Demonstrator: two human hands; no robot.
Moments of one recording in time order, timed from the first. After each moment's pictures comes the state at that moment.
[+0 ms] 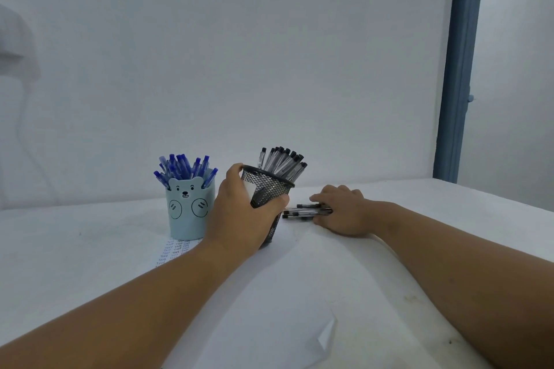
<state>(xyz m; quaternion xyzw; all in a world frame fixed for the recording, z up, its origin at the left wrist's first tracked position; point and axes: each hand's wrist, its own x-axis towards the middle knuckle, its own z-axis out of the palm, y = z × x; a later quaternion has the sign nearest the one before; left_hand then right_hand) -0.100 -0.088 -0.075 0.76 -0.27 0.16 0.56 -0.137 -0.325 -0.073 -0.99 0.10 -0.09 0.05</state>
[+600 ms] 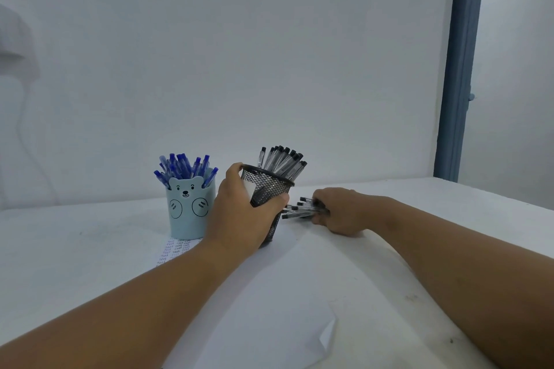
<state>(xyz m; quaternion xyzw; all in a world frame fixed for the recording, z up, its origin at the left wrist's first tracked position) -0.104 -0.086 -0.072 0.76 -0.27 0.16 0.57 -0.142 -0.307 -0.058 -0.99 0.07 -0.07 0.03</state>
